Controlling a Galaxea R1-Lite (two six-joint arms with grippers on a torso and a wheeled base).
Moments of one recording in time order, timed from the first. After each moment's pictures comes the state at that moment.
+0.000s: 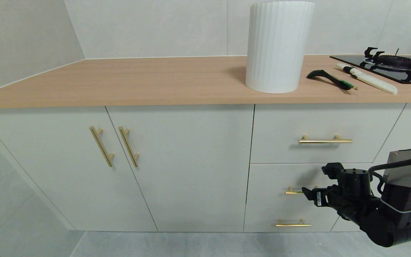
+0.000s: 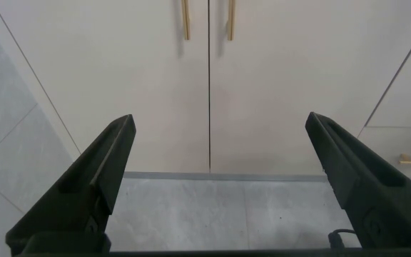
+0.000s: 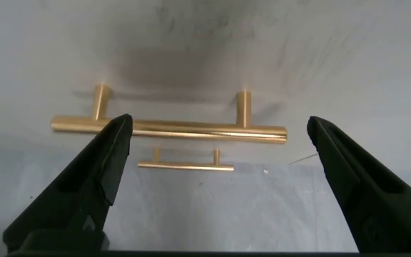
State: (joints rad) left arm 0.00 0.00 0.00 0.00 0.02 0.00; right arm 0.14 2.31 -0.55 -1.27 -0.14 0.03
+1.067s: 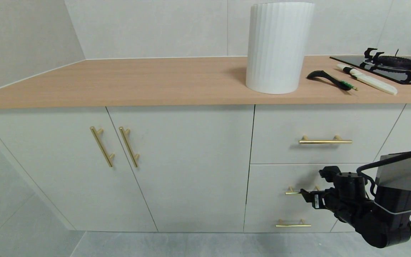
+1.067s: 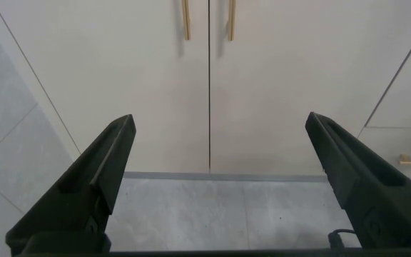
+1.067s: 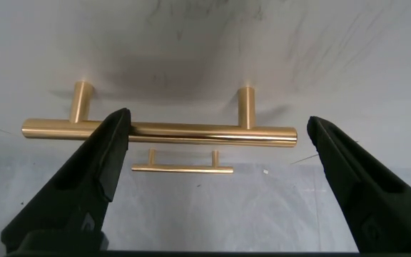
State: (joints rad) left arm 0.00 0.00 0.00 0.00 0.02 0.00; right arm 0.14 2.39 -0.56 -1.27 -0.15 0.02
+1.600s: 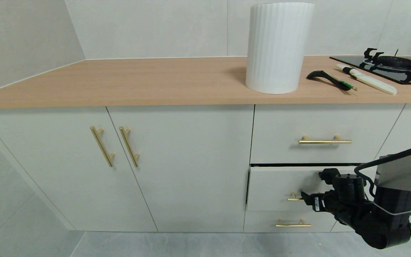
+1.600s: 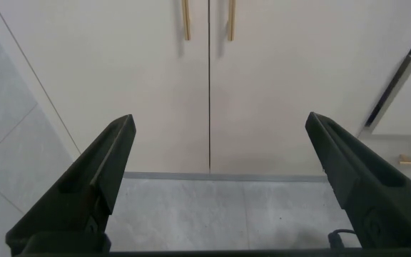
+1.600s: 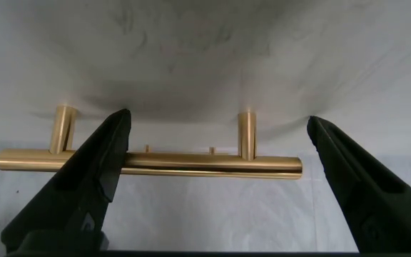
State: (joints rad) left arm 0.00 0.00 0.00 0.00 0.02 0.00; right arm 0.14 2.39 -0.56 -1.26 -0.16 0.02
